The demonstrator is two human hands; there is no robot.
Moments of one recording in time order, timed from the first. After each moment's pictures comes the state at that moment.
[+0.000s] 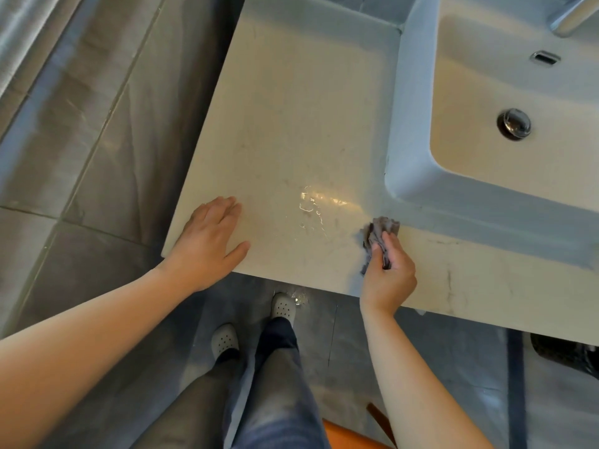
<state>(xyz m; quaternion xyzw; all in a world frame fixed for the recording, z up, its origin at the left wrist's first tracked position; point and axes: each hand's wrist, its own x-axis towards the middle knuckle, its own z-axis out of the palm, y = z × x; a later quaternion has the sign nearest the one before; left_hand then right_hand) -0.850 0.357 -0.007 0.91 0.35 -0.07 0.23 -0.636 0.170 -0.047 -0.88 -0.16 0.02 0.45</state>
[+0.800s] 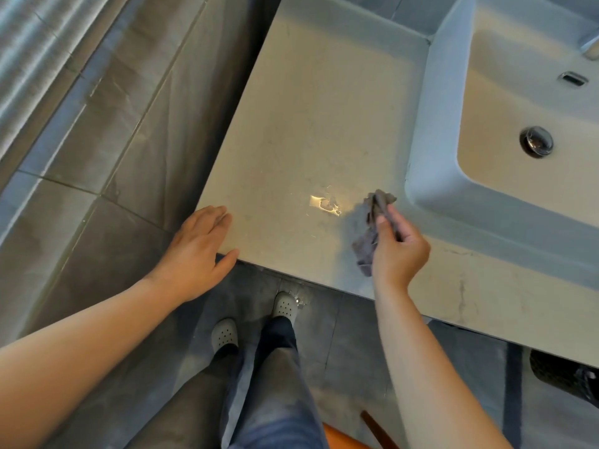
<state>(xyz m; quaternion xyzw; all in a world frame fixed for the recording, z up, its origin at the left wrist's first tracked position) -0.901 0.347 -0.018 0.90 0.39 -0.04 0.22 -0.643 0.222 0.003 -0.81 -0.11 0.12 0.56</state>
